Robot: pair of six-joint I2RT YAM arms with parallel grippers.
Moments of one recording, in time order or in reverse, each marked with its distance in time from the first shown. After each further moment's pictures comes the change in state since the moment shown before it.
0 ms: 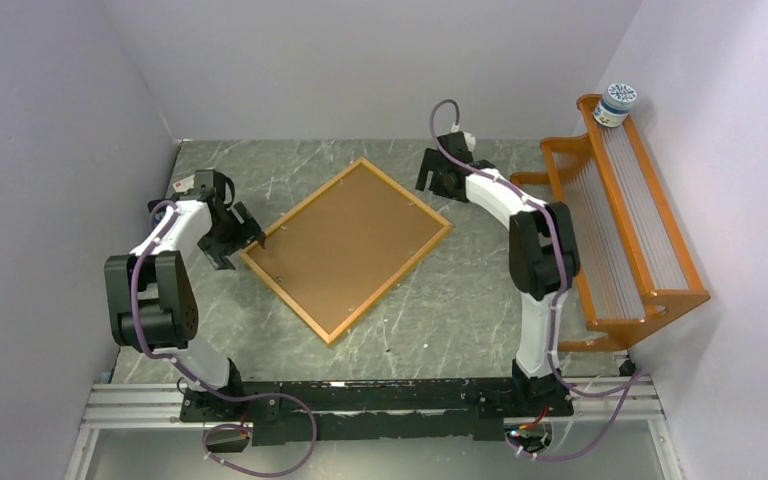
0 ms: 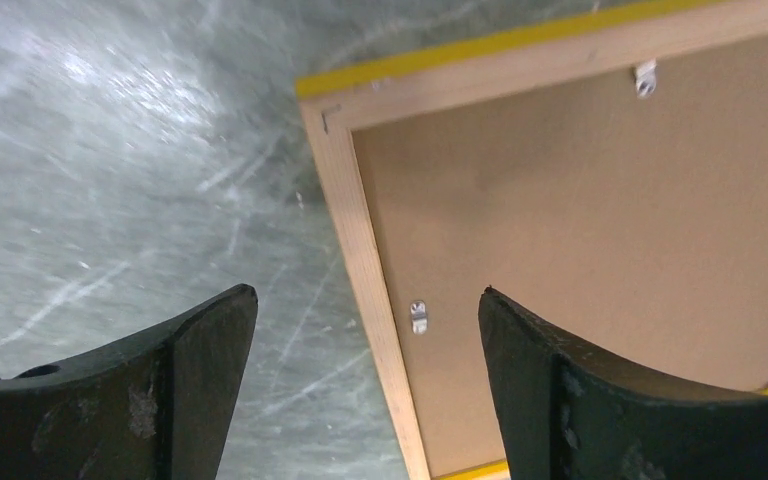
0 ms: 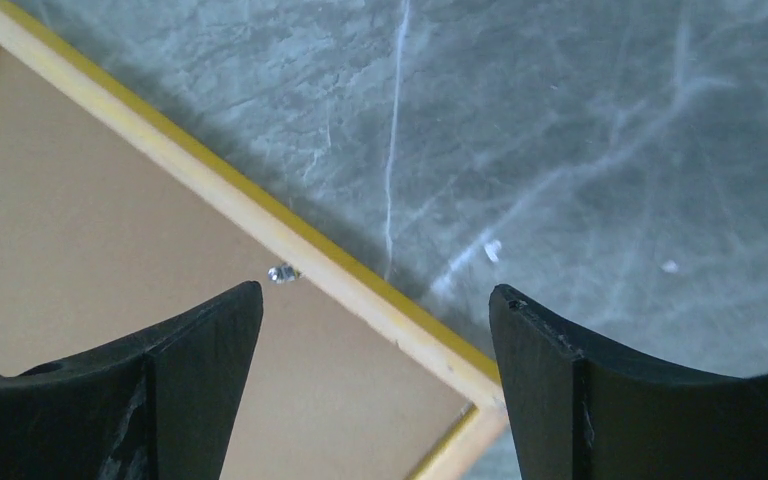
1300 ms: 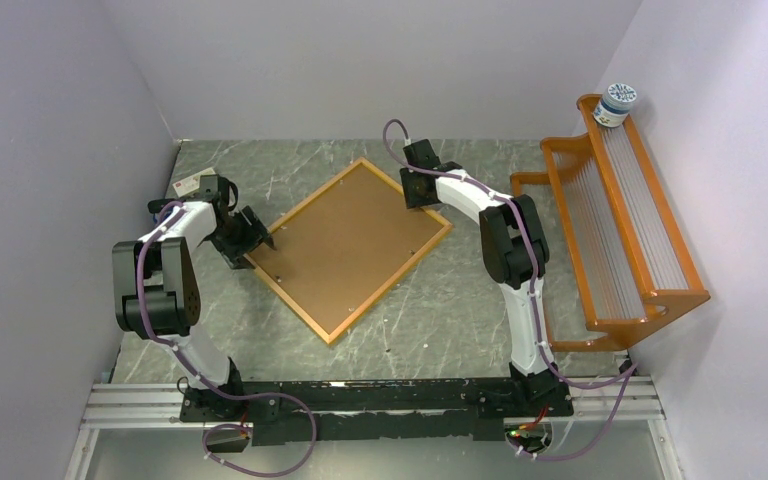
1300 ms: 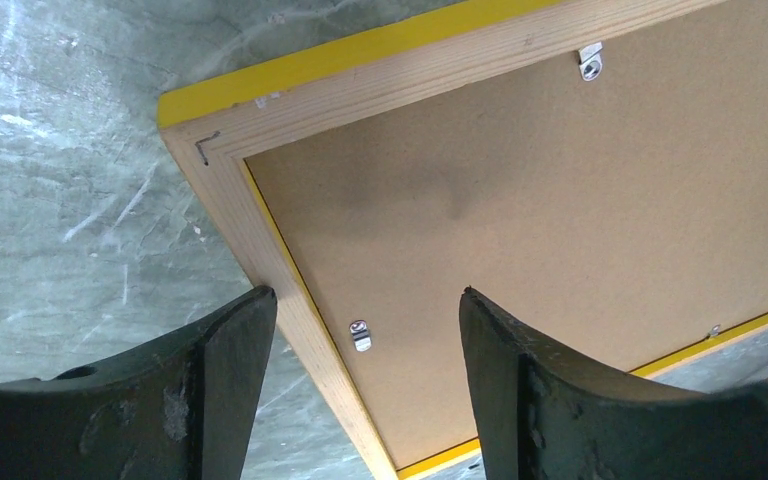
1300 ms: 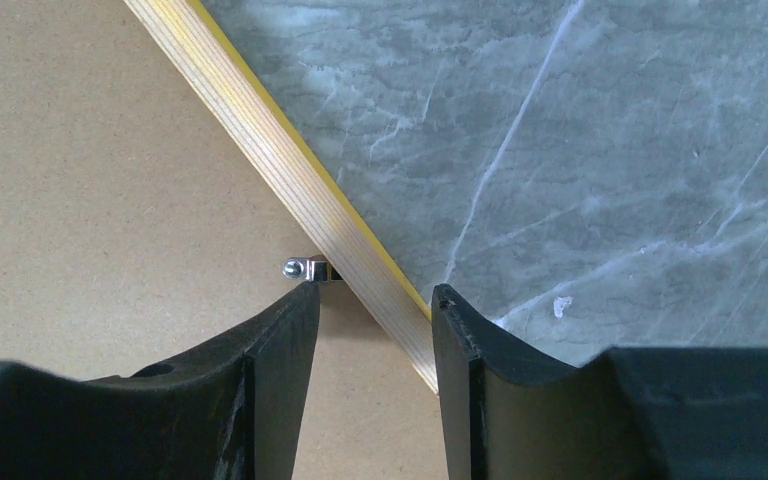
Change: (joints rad) left arm -0.001 0.085 -0.048 0.105 0.207 -0.014; right arm 0.095 0.247 0.219 -0.111 0.019 -0.349
